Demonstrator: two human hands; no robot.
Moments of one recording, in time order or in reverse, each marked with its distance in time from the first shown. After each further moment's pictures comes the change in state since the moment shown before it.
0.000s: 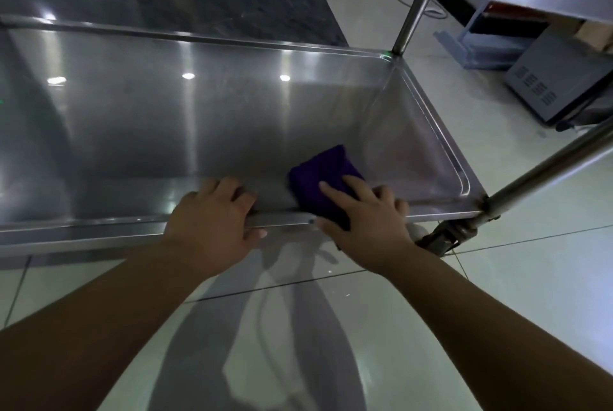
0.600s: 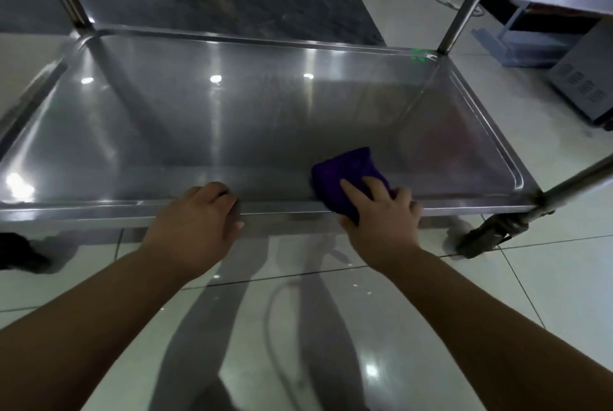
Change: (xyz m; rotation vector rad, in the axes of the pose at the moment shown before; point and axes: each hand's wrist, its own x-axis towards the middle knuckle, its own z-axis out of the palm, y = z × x) left_hand -0.075 -0.100 -0.011 -0.106 0.013 -0.053; right_hand -0.011 -0.091 0.003 -0.073 0.030 0.068
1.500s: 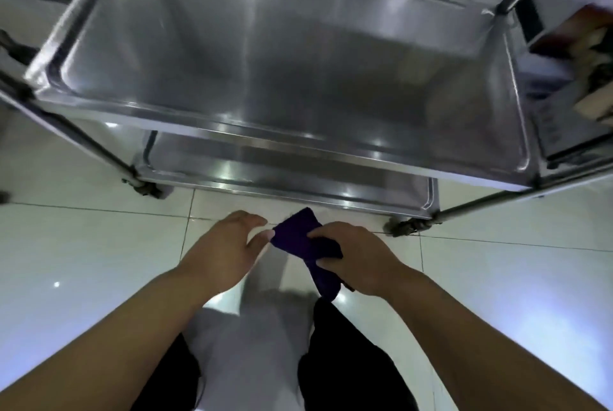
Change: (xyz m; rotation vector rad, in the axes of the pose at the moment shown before) left_hand -0.135 0.112 -0.278 -0.690 -0.246 -0.381; right_hand -0.118 -0.008 -0.314 0.508 -0.662 -0.275
